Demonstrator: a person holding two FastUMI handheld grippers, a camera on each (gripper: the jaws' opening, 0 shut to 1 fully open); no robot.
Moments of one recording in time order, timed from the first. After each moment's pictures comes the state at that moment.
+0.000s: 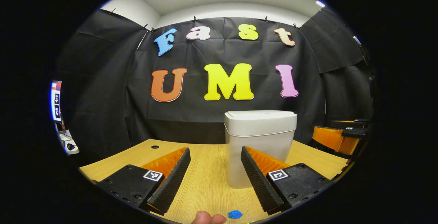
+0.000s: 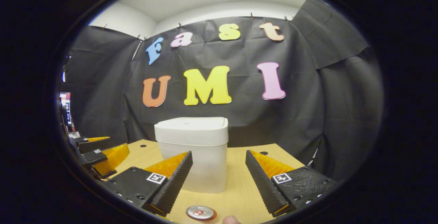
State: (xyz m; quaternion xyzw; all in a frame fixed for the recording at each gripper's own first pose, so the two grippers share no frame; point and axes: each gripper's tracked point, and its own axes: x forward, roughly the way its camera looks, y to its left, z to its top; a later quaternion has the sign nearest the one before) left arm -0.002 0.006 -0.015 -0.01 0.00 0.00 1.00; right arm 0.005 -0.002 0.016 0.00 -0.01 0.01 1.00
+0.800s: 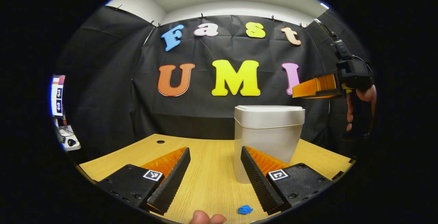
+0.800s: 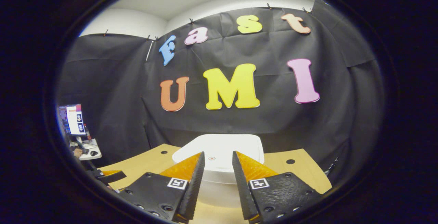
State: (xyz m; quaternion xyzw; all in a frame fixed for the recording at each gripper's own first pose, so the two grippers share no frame) left arm -0.013 0.039 -0.032 -0.03 0.01 0.02 1.00; right arm 0.088 0.066 0.091 0.01 0.03 0.11 0.99
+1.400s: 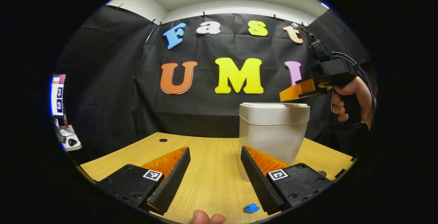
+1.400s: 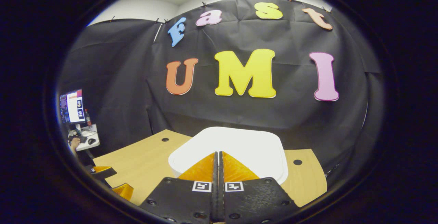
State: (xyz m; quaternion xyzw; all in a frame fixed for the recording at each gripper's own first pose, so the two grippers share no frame) left arm -0.010 0.049 -0.041 -0.03 0.02 0.02 1.00; right arm 0.139 0.092 0.068 -0.05 0.10 0.13 0.98
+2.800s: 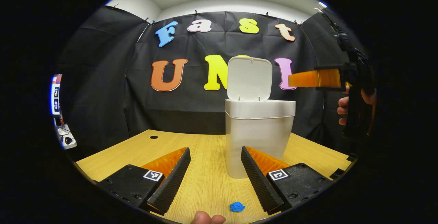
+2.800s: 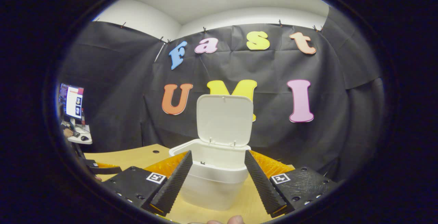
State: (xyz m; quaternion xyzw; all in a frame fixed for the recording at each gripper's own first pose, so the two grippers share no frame) left arm -0.018 0.005 -0.047 -0.03 0.03 -0.01 1.00; right arm 0.035 0.040 0.088 -0.07 -0.05 0.10 0.99
